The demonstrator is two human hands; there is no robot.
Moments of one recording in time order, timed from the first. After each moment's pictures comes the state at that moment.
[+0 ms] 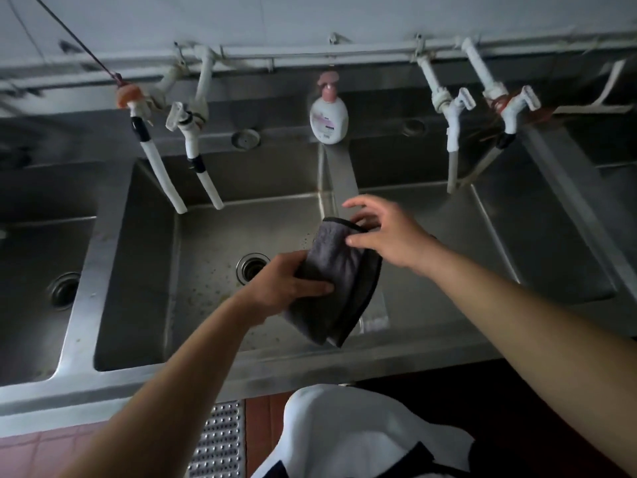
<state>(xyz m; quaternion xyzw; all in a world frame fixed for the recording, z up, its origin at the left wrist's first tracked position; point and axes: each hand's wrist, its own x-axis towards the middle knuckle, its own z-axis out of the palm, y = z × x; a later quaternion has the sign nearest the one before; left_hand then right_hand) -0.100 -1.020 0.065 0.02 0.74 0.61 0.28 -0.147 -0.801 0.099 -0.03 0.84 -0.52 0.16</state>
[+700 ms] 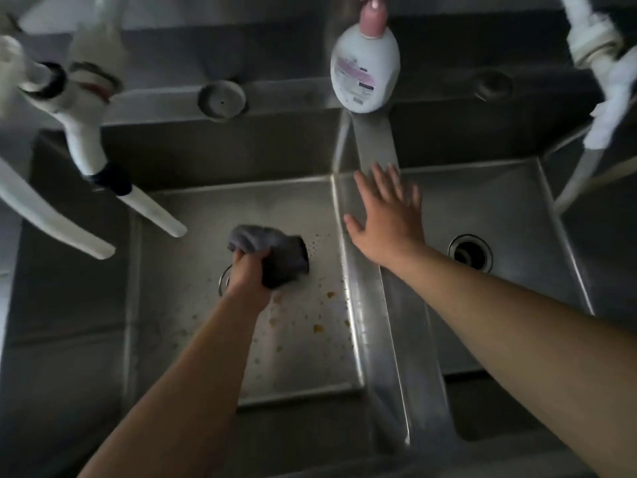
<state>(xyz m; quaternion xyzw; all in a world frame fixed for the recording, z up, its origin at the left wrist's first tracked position) -0.277 -1.060 -0.175 -0.43 0.44 0.78 0.14 -0.326 -0.839 -0.085 -0.05 0.99 -0.08 0.12</state>
